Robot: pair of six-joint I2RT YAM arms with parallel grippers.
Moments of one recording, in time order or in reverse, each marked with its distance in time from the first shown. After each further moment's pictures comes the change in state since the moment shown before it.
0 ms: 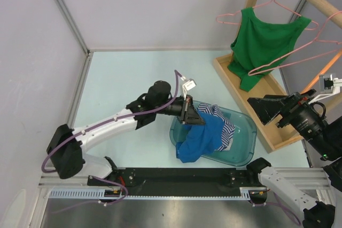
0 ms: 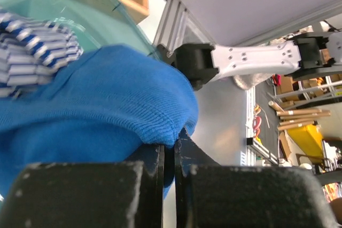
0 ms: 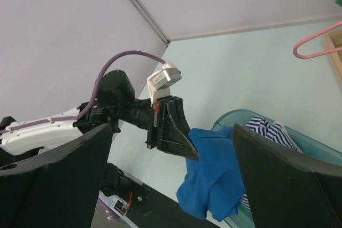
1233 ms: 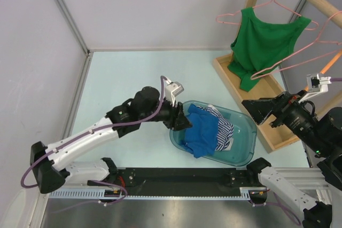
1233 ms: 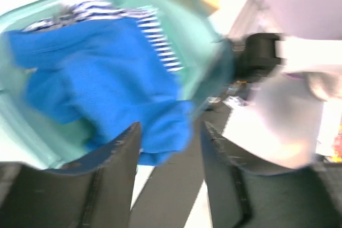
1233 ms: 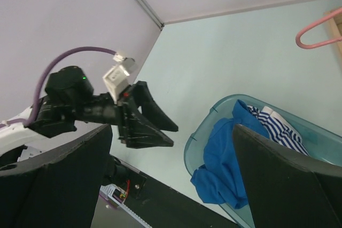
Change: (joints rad) left arm -0.052 -0.174 0.038 -0.394 -0.364 0.223; right arm -0.002 -0.004 -0.056 -0.023 -0.016 0.009
